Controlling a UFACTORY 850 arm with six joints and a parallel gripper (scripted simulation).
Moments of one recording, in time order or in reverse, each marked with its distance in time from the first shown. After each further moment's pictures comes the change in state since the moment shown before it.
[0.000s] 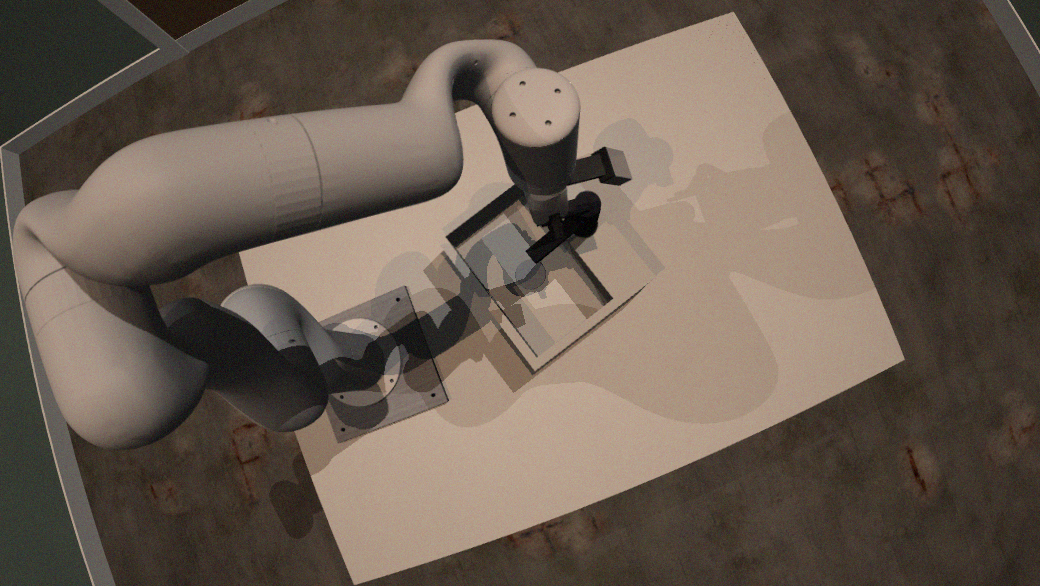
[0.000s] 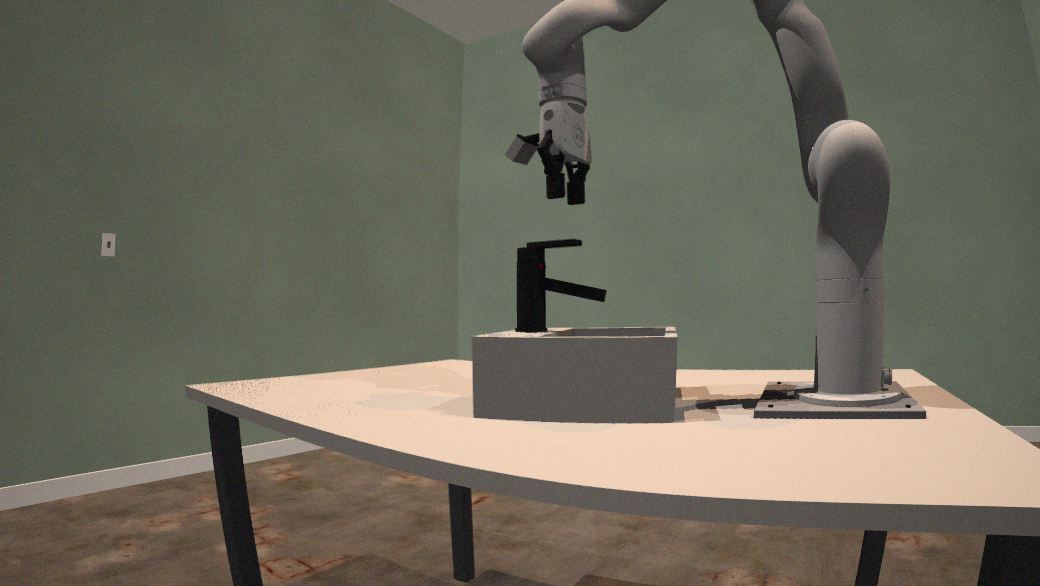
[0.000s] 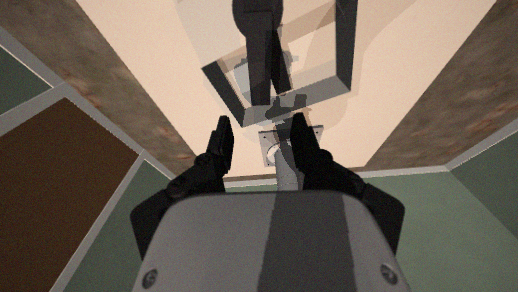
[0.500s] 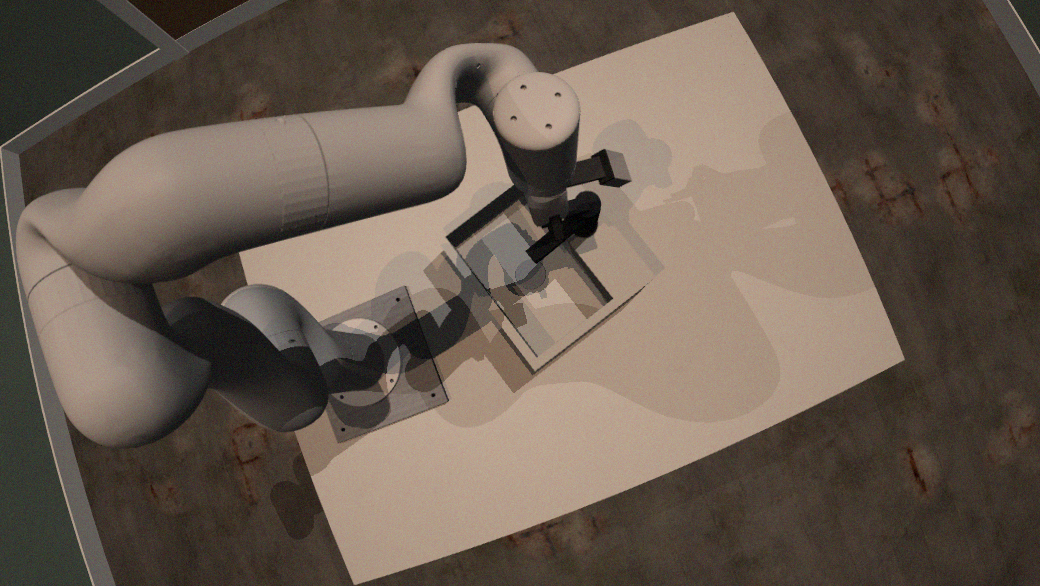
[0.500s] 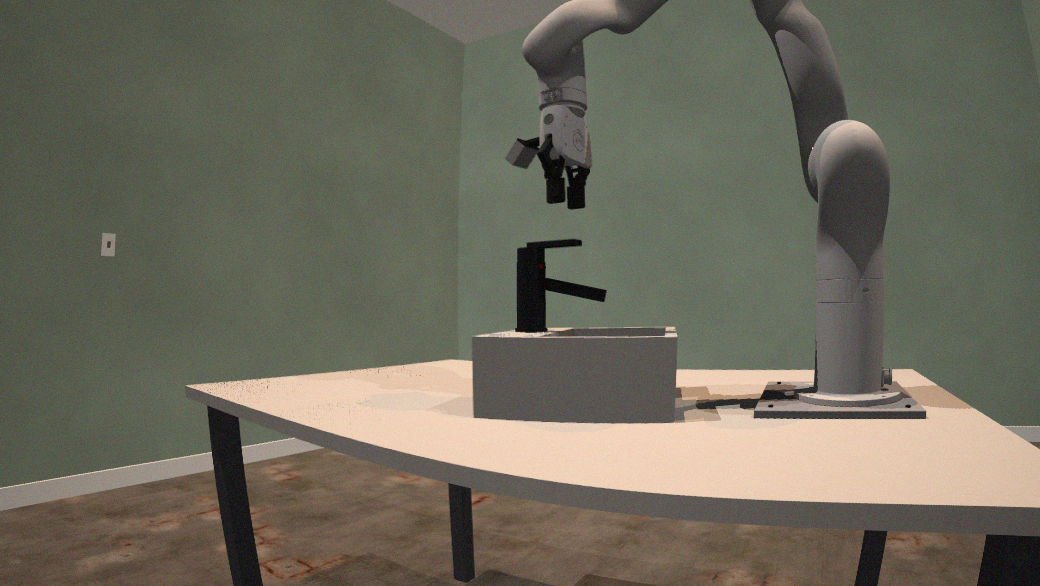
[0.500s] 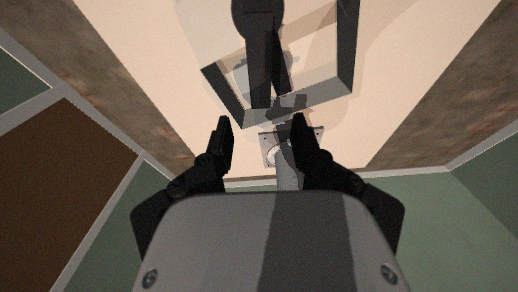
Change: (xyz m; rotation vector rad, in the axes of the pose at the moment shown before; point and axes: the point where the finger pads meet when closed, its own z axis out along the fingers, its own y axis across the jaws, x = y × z) arm 0.000 0.000 0.008 0.000 -0.001 0.000
